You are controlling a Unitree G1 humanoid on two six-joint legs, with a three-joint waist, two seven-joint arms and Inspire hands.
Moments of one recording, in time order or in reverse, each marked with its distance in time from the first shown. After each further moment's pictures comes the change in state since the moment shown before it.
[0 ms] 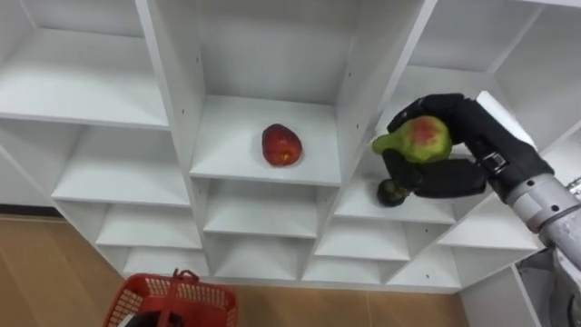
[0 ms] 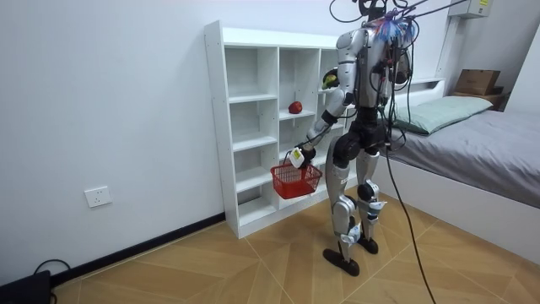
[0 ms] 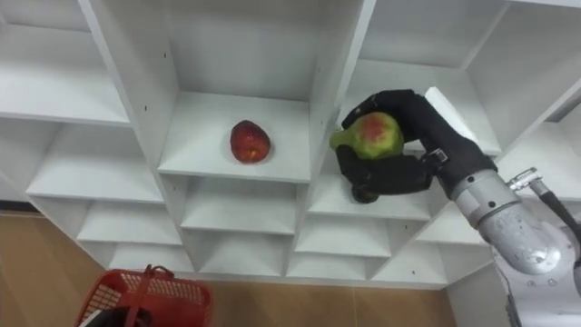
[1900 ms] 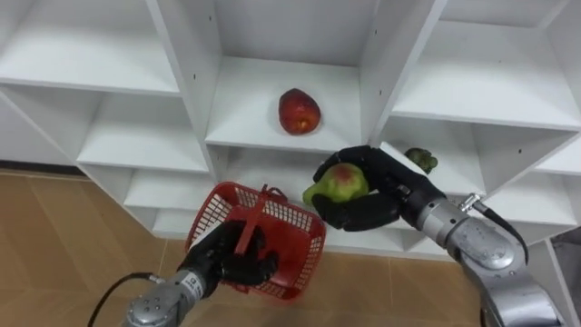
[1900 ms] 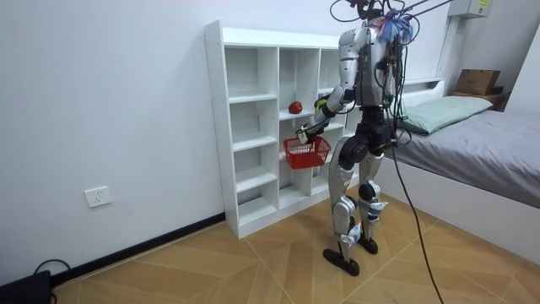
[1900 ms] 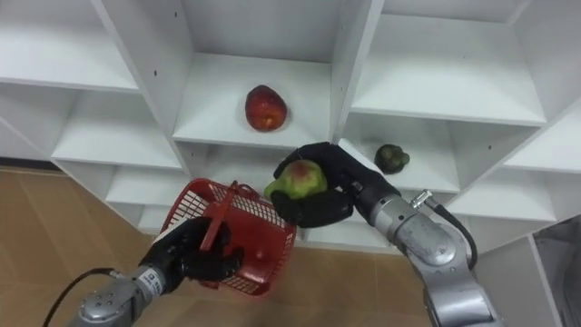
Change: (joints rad) left arm -0.124 -0.019 -0.279 -0.326 -0.195 -0.022 -0.203; right arm -0.169 0.185 0.196 0.313 -0.001 0.006 0.025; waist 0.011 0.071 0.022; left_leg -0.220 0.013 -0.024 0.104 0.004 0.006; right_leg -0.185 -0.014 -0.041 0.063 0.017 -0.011
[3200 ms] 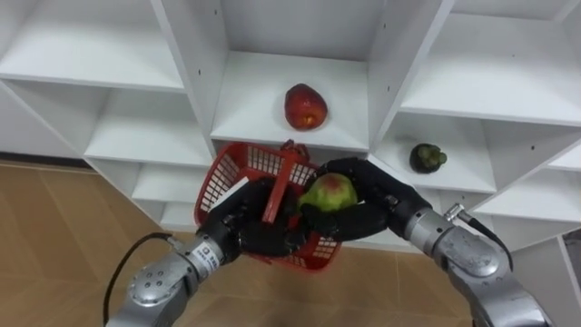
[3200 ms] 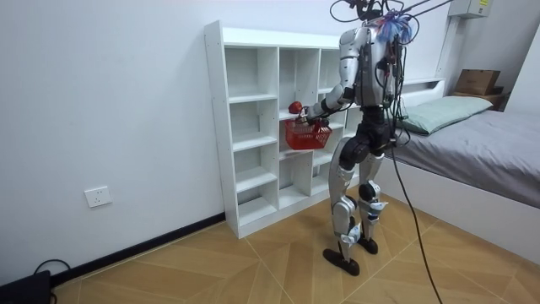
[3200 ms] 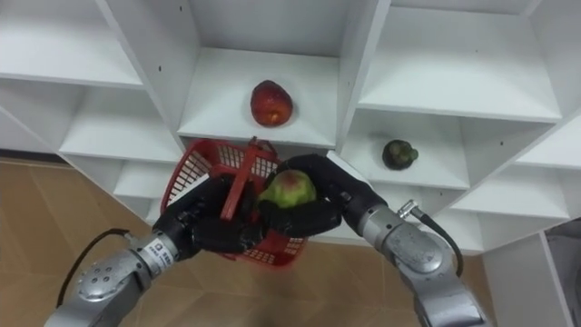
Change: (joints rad) left arm 0.013 0.046 -0.072 -0.297 -0.158 0.000 -0.084; right arm 0.001 -0.021 0.104 0.048 0.087 -0.020 -0.041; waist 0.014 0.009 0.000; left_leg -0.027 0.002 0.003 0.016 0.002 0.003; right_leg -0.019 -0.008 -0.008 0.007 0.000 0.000
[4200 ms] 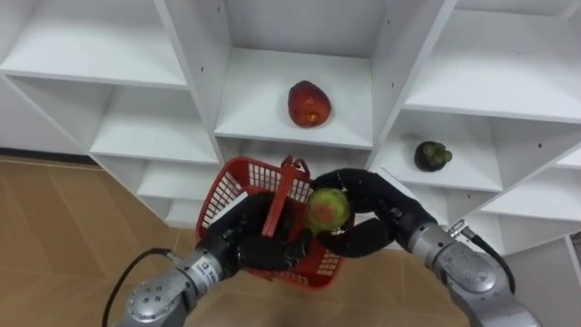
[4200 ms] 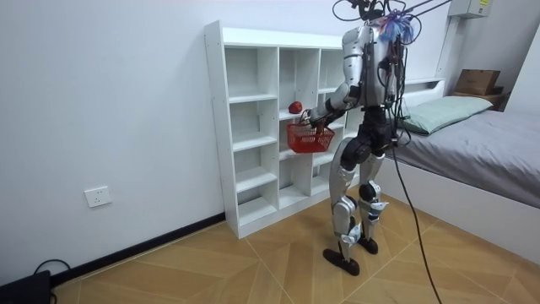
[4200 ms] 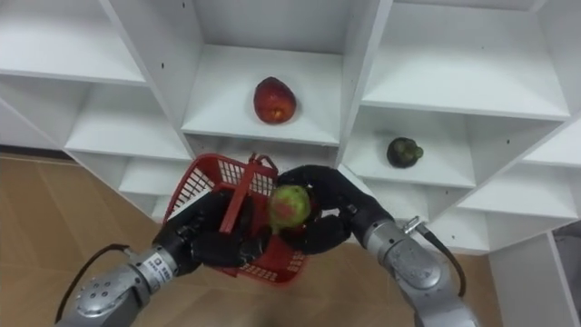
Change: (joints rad) left arm 0.057 -0.002 0.001 -0.007 -0.029 0.002 -0.020; right arm 0.051 0.007 0.018 0.075 -0.047 -0.037 -0.090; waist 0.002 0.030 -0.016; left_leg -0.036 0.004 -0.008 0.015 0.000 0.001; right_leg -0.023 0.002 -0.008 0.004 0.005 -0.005
